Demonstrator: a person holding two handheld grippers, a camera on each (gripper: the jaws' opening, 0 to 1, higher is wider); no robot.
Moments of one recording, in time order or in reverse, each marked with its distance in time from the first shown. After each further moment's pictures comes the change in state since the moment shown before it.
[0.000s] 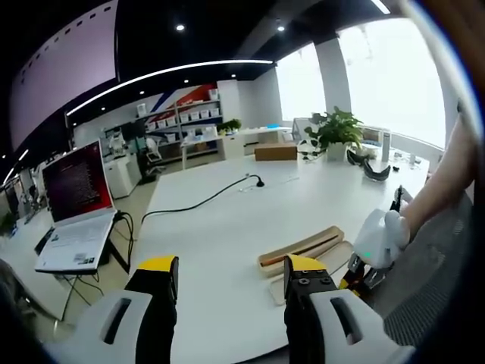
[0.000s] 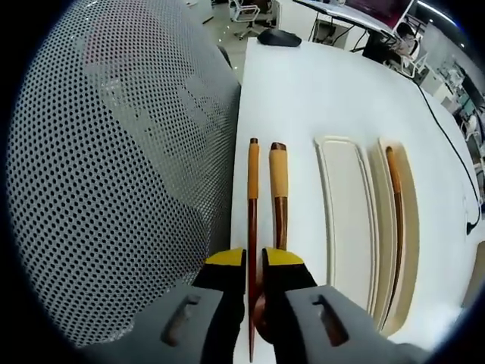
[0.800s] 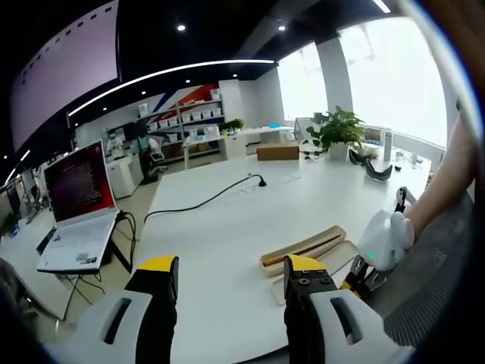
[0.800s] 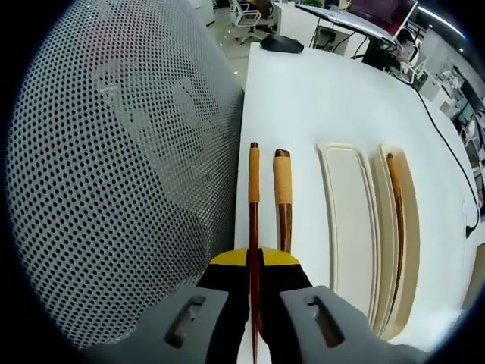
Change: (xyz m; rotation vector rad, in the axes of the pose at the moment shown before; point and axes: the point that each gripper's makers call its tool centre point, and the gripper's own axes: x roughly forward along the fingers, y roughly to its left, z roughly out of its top) left arm 0.000 0.003 0.000 0.001 -0.002 0.014; right arm 0.002 0.001 0.007 0.018 -0.027 0.005
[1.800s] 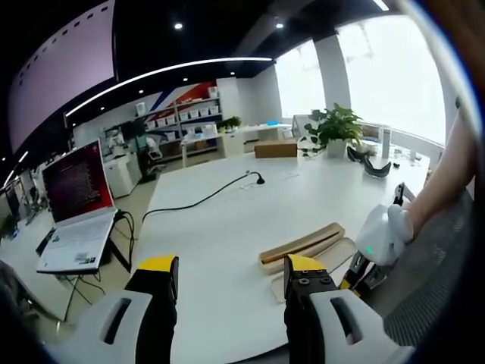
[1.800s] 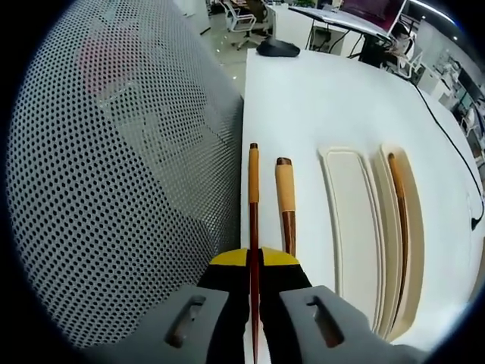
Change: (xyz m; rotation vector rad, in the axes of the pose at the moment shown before) left arm 0.000 -0.002 -0.002 0.010 0.014 -0.011; right arm -0.003 0.003 0.009 0.039 -0.027 0.022
